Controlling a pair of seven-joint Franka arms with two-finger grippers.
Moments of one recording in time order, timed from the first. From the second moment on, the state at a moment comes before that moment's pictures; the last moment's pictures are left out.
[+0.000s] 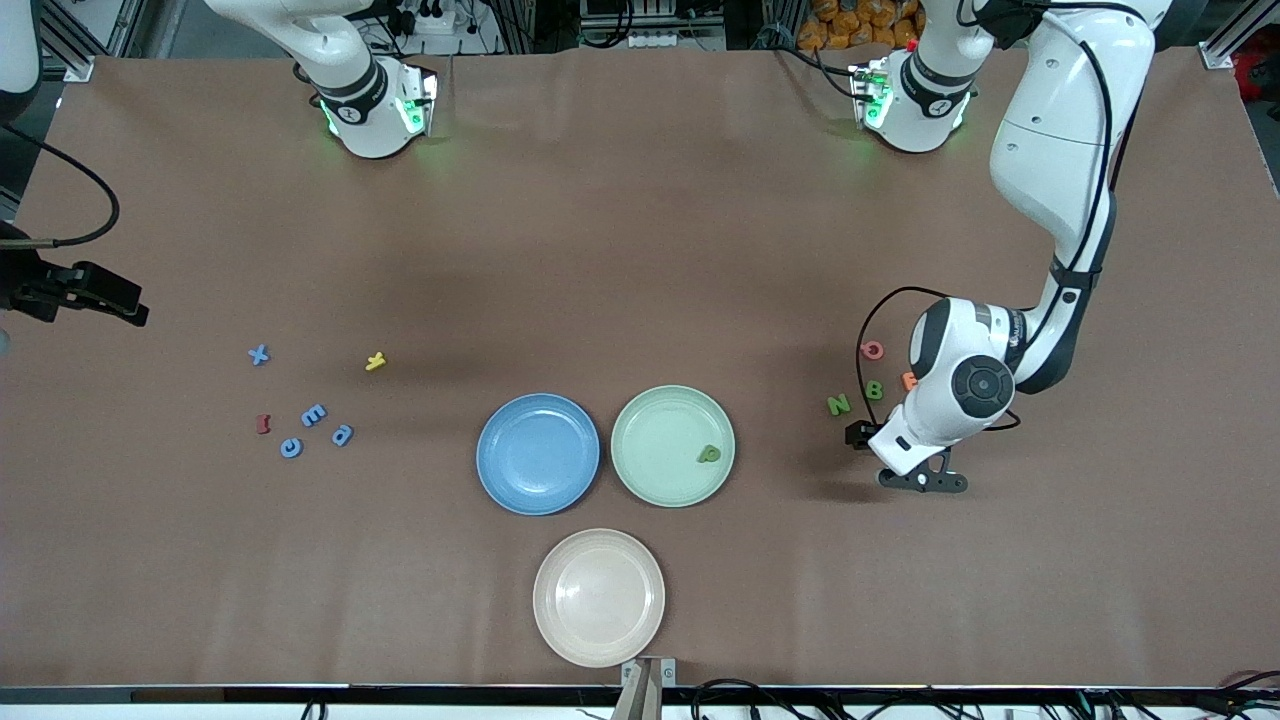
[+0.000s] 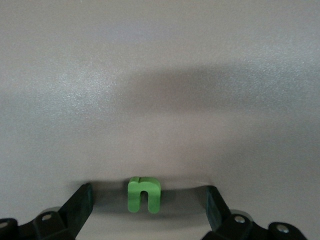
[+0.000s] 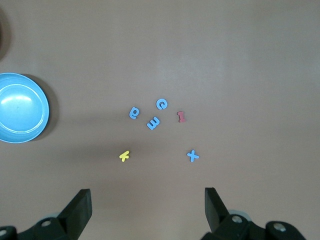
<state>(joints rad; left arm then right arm) -0.19 0.70 -0.04 -1.77 0.05 2.47 -0.16 0.08 0.14 -0.13 -1.43 -0.02 1.56 0.00</state>
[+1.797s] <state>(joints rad) -0.19 0.69 -0.05 -1.75 0.05 2.47 -0.21 0.08 0.13 -0.13 -1.43 -0.02 1.53 0.00</state>
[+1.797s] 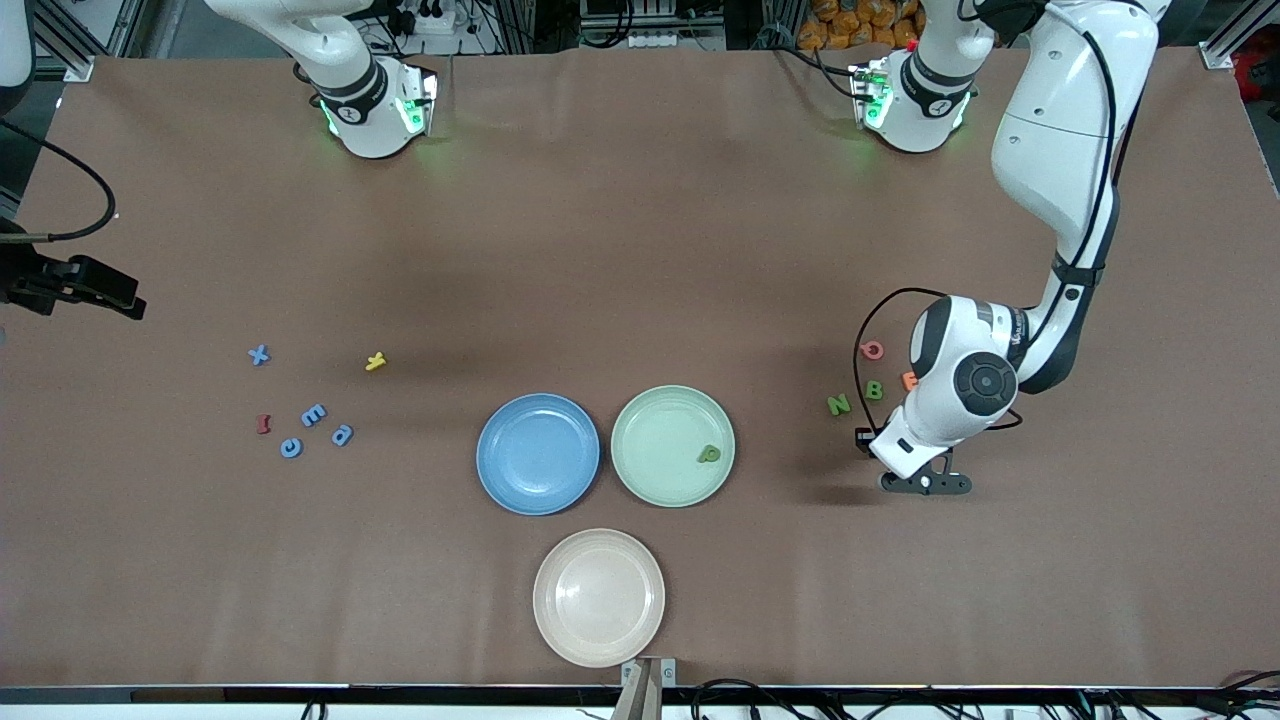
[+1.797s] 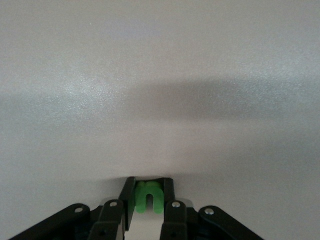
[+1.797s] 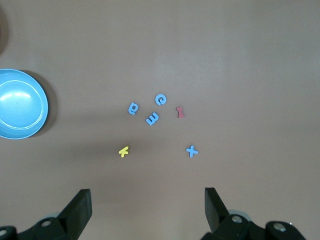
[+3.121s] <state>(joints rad) -0.18 0.65 -0.09 -1.70 0.01 2.48 -0.35 0.07 0.13 -0.13 -1.42 -0.02 1.53 0.00</state>
